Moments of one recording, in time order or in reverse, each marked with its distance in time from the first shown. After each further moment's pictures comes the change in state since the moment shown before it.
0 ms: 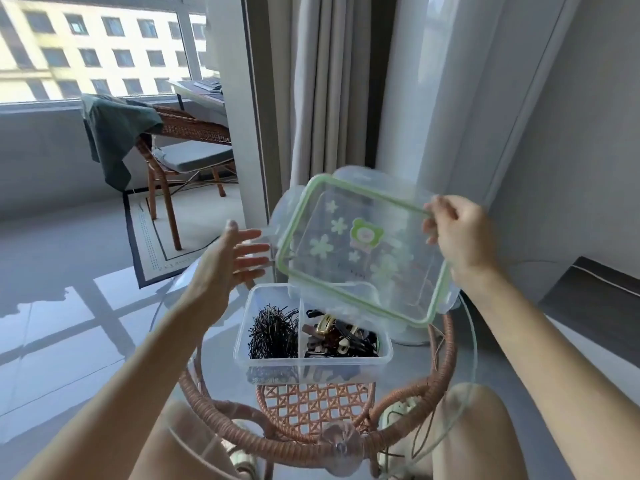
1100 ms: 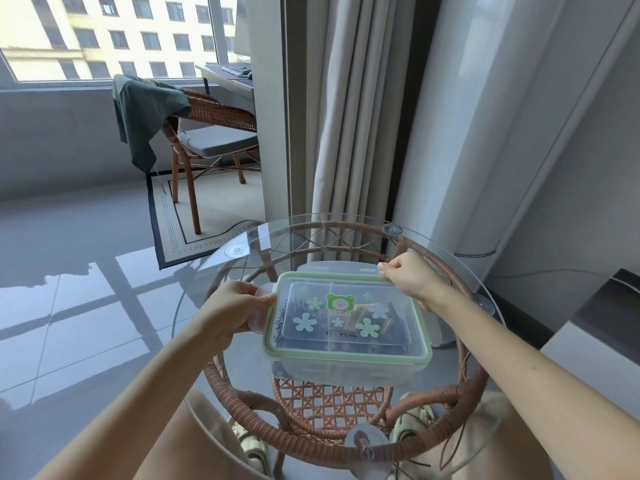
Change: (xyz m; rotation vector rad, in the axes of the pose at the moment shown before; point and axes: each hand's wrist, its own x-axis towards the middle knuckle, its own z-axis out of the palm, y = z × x) left_hand -0.027 -0.034 -0.031 0.259 0.071 -0.355; right_hand -0.022 0.048 0.086 -0.384 -0.587 0.209
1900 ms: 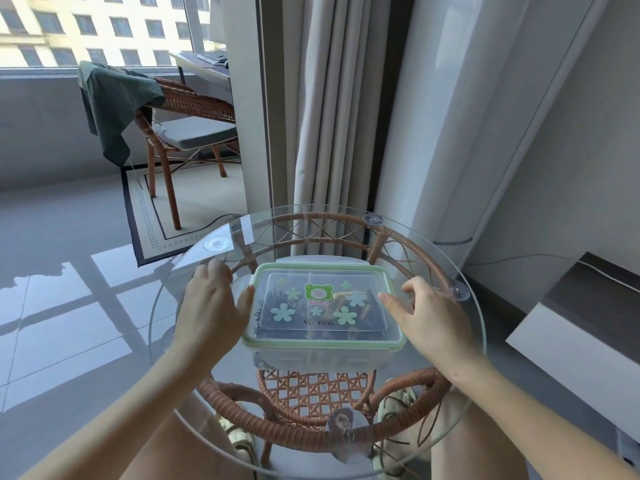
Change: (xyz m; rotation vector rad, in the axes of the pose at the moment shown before) left_hand -0.010 -0.021 0.015 0.754 0.517 0.538; right_hand -0.096 0.029 -0.009 -0.444 0.321 -0.101
